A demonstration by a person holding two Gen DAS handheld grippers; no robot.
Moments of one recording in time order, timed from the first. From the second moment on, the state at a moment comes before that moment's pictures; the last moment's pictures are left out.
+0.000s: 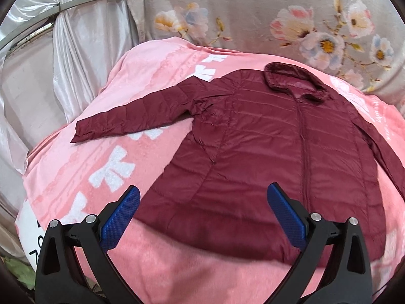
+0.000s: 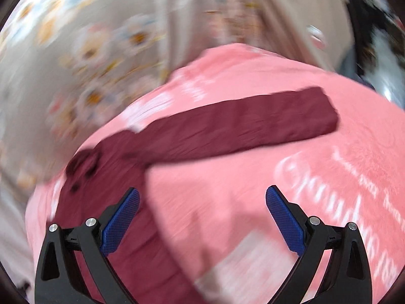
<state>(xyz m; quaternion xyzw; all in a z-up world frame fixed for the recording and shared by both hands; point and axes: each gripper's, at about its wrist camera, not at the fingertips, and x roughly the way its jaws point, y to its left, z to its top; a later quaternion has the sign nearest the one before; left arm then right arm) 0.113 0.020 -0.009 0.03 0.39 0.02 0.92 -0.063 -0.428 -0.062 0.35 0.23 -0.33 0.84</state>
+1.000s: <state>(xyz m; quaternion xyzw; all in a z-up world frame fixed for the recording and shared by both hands) 0.229 0.054 -0.048 -0.01 0.41 0.12 0.90 0.127 -0.344 0.027 0.17 0.19 -0.11 0.96</state>
